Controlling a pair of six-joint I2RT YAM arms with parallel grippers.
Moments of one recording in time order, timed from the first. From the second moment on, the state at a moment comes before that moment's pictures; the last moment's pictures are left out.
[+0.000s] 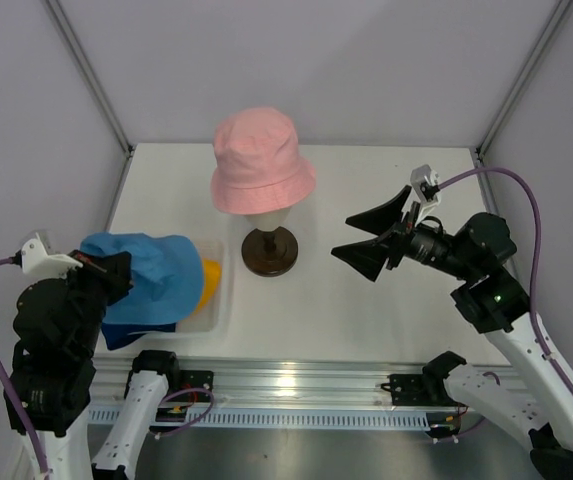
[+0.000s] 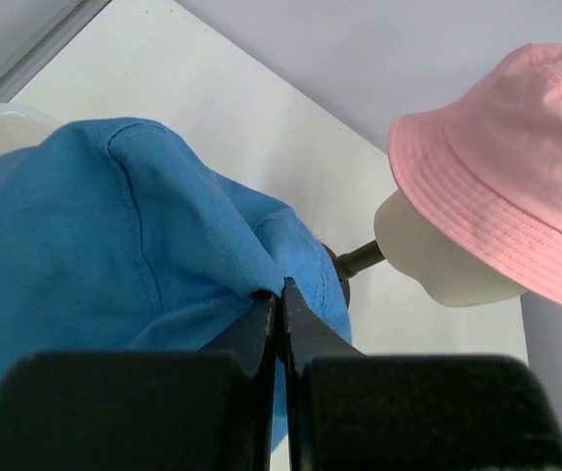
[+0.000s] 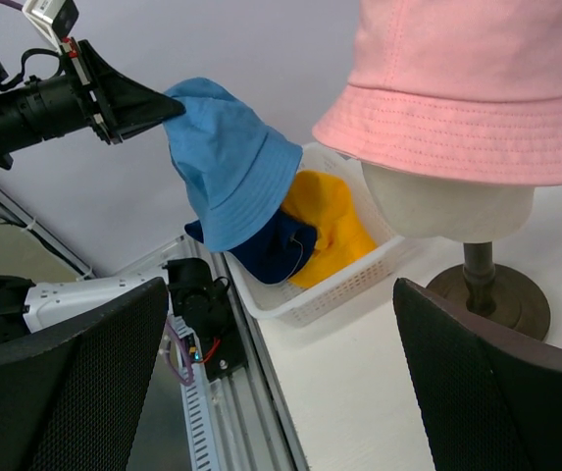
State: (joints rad) left arm -0.04 0.47 1.28 -1.03 -0.16 -0.60; right arm 0.56 0.79 1.04 -0.10 -0.63 0.44
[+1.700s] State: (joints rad) left arm -0.04 0.68 1.69 -0.75 -0.06 -0.71; right arm 0.92 1.63 1.68 0.13 -0.57 0.71
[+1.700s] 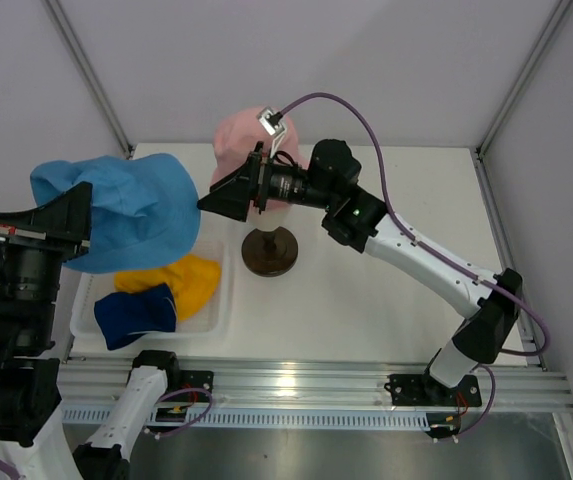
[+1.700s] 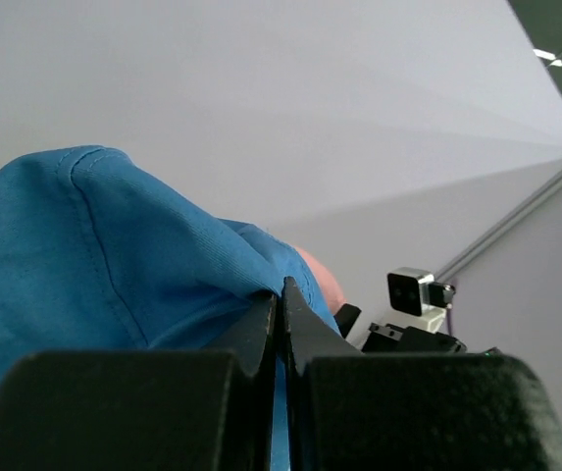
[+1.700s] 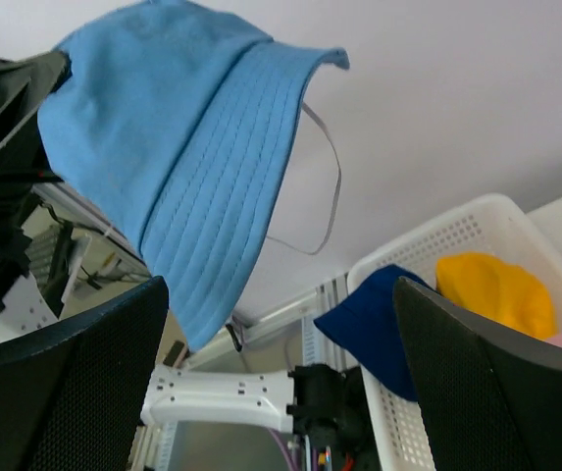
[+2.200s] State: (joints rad) left arm -0.04 0.72 1.58 -0.61 0.09 -0.81; right arm 0.93 1.76 1.81 0.33 -0.56 0.92
